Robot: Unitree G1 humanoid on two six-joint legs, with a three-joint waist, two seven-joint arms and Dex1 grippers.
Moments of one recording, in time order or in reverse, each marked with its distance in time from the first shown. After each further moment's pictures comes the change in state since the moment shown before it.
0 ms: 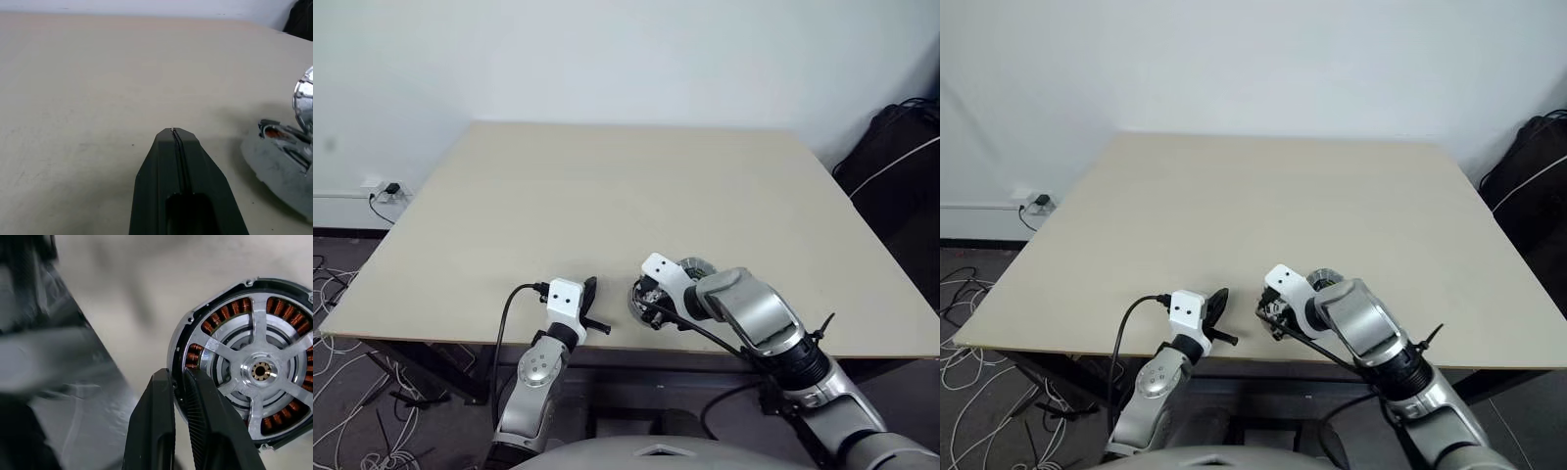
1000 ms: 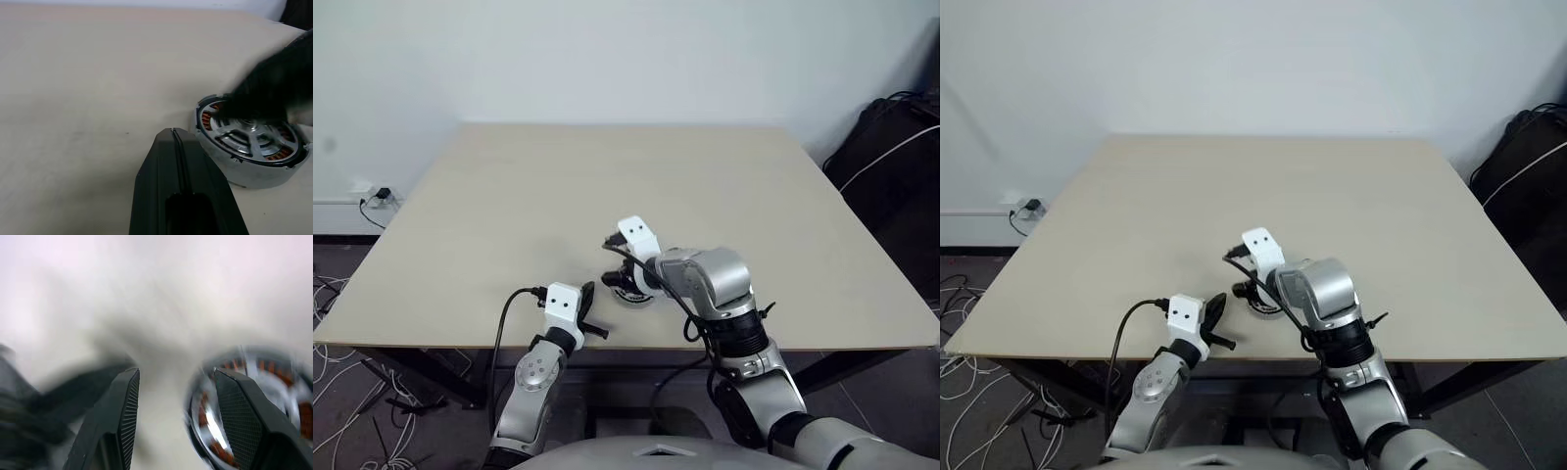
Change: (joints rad) left arm 0.022 0.008 0.005 -0.001 0.000 0.004 -0.007; right arm -0.137 0.333 -0.236 0.109 0.158 -0.095 -0.432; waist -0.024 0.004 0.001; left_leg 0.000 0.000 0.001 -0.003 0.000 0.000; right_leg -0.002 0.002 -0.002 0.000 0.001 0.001
